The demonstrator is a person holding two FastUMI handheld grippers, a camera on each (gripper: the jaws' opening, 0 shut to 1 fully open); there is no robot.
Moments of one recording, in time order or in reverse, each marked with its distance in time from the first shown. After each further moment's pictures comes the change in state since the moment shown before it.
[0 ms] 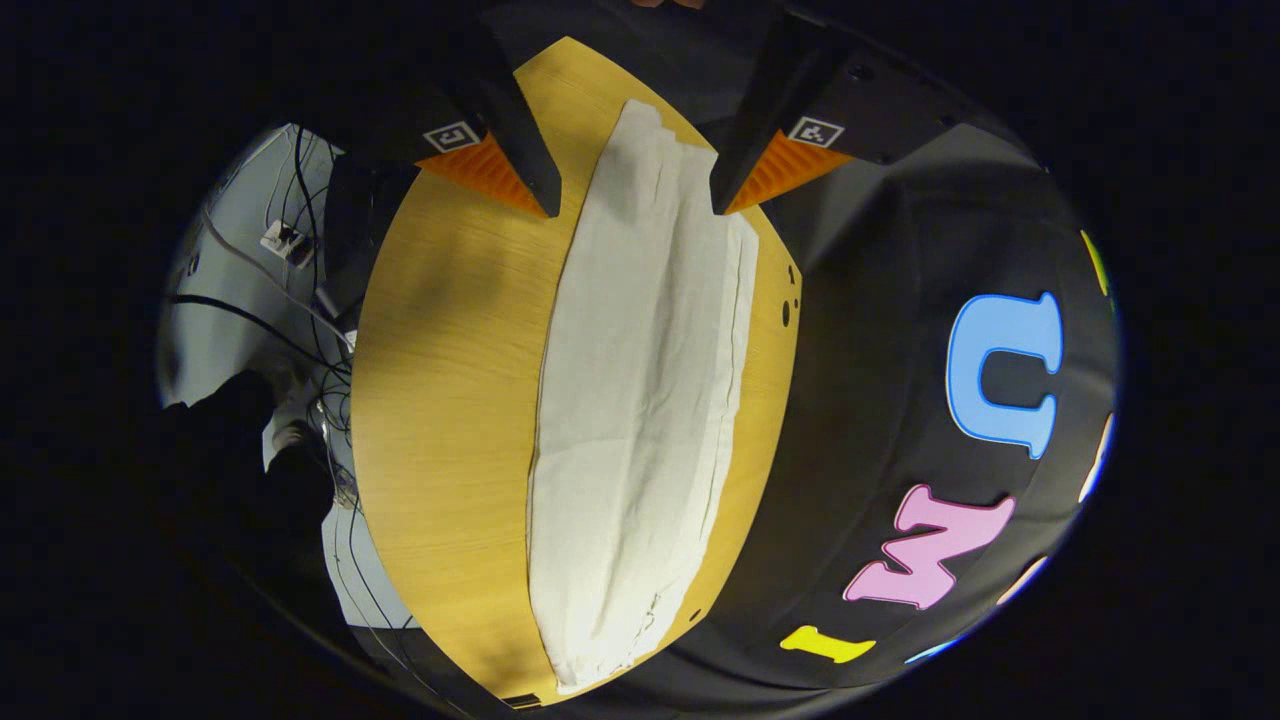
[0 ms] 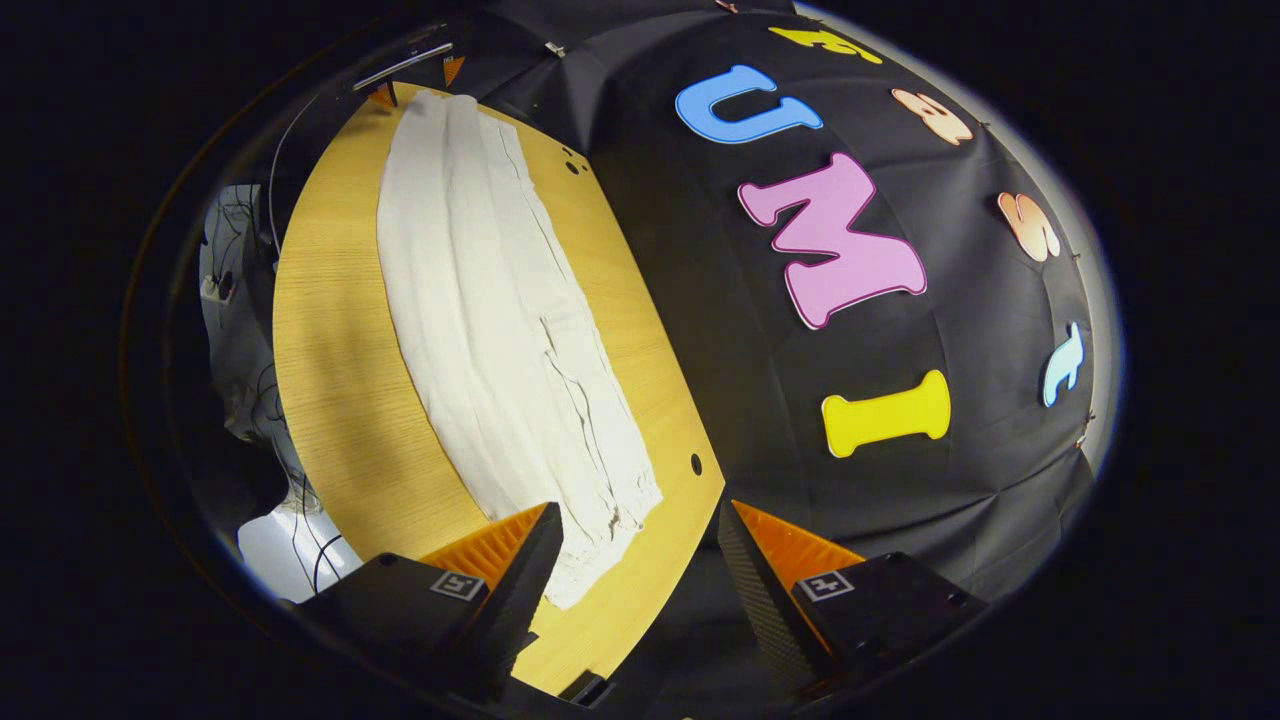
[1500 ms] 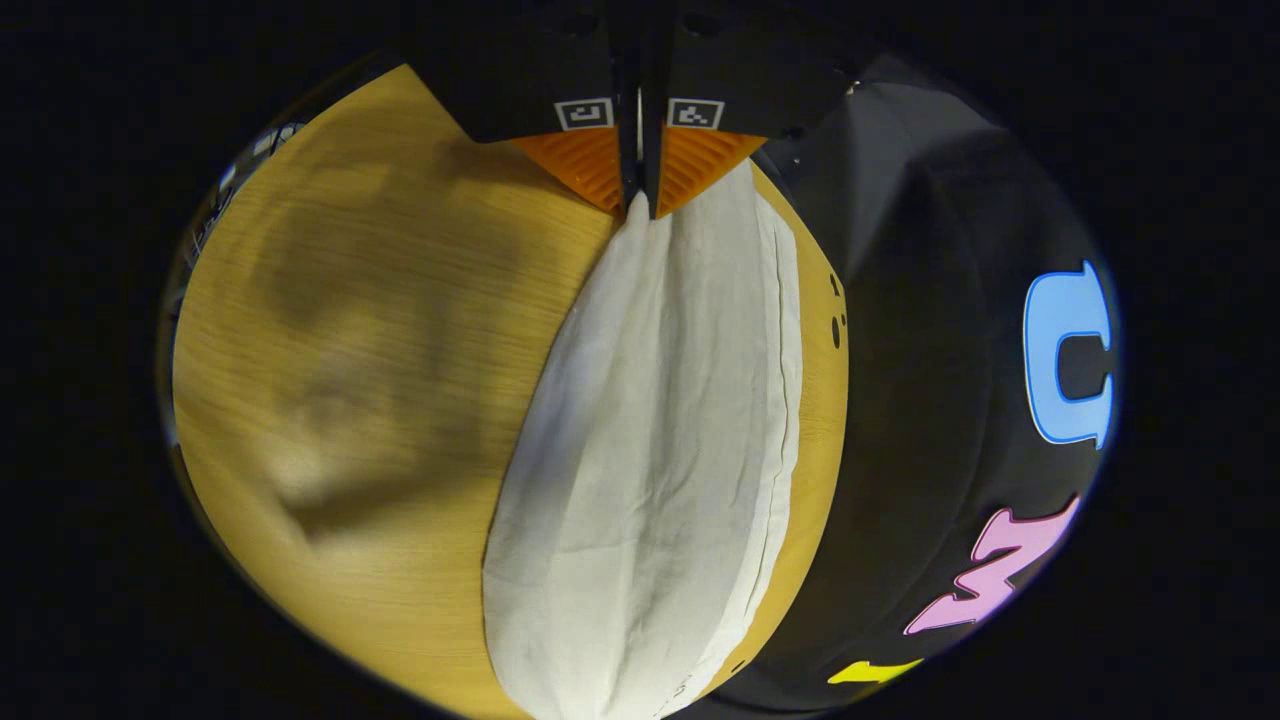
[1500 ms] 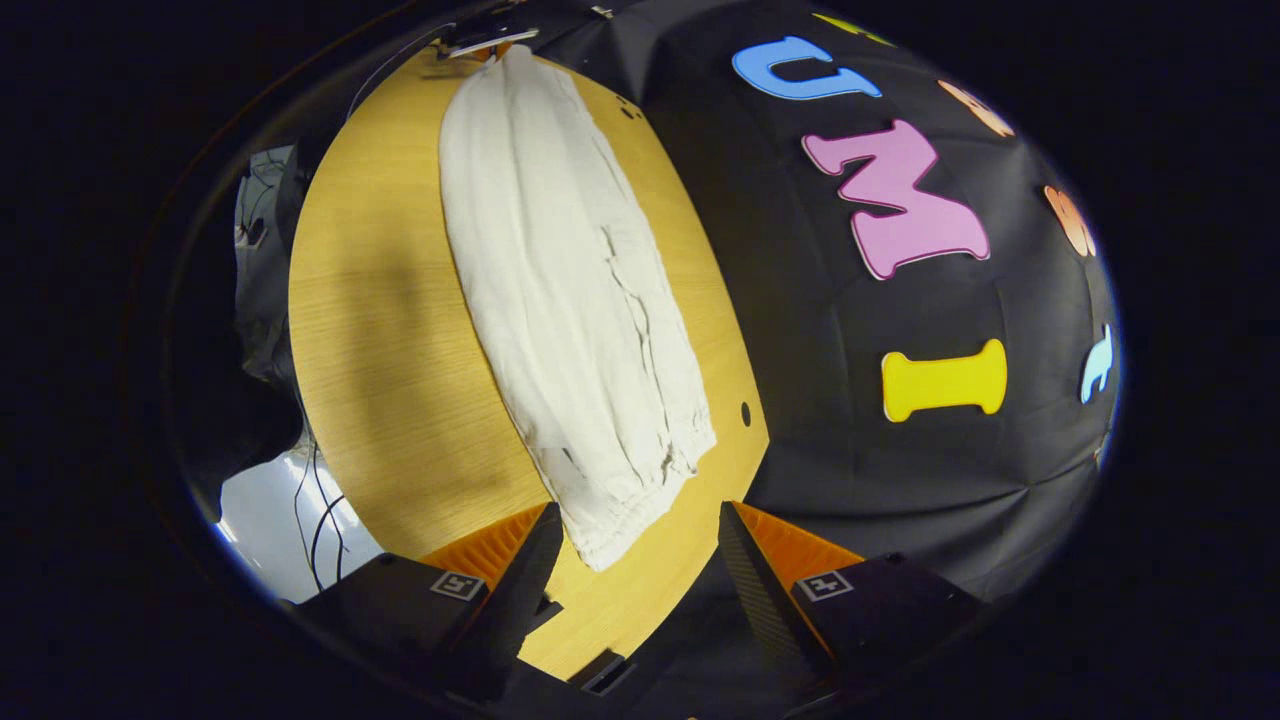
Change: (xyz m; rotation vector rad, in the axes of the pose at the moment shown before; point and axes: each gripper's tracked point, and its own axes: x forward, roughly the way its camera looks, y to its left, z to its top) left arm 0.100 0.015 -0.012 0.064 0.134 -0.099; right arm 0.043 0.049 -0.089 -0.093 0.139 0.137
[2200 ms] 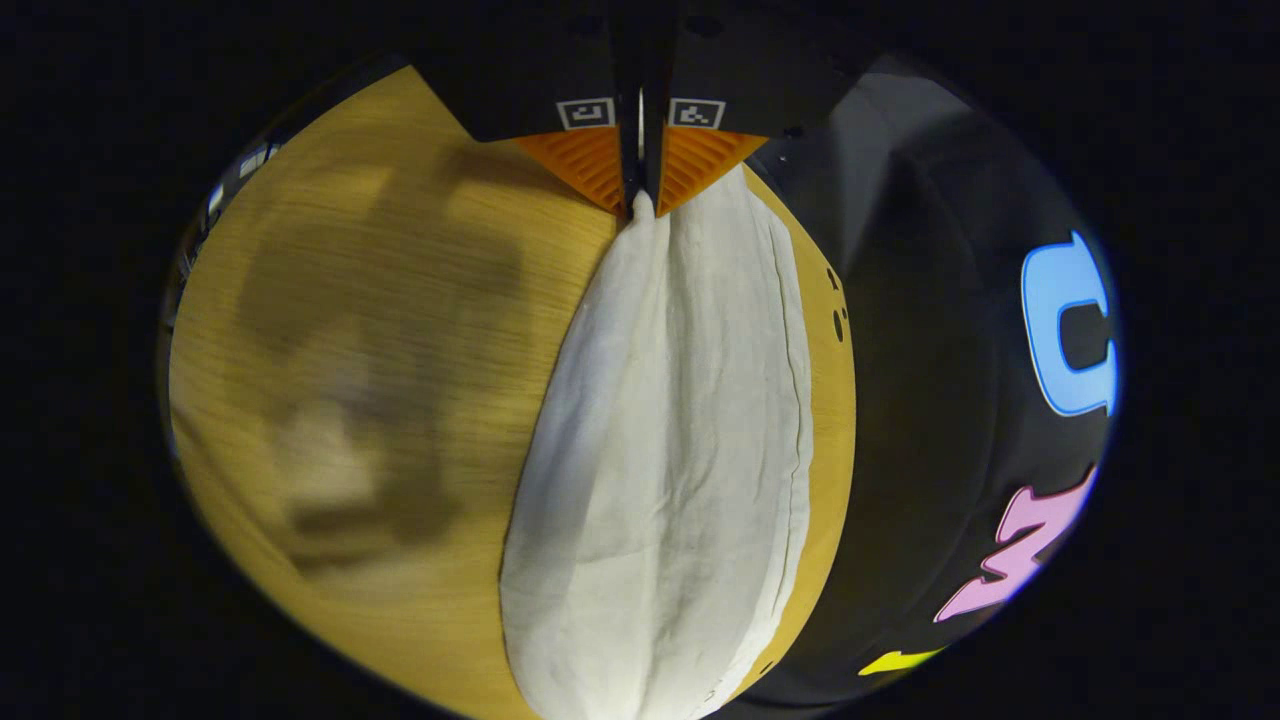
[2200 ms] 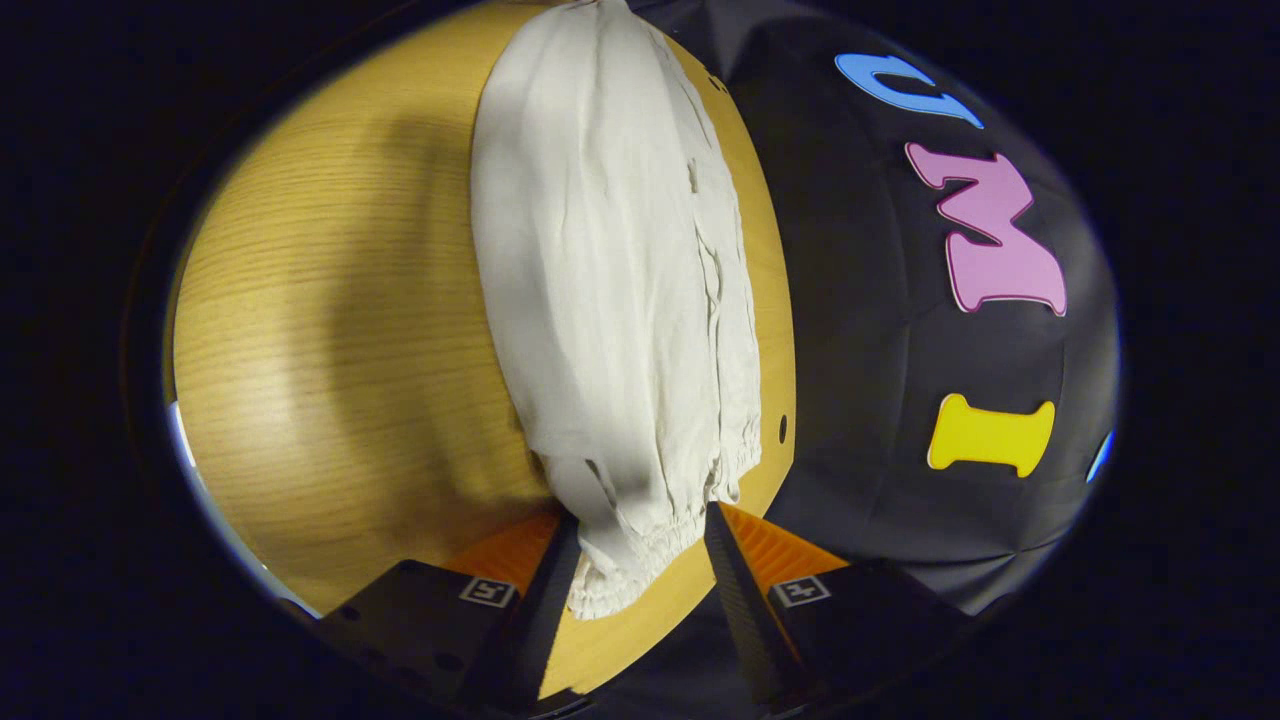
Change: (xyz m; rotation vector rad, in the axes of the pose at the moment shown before) left arm -0.001 -0.001 0.001 0.088 0.043 0.007; right arm 0.099 0.016 -0.014 -0.214 0.034 0.027
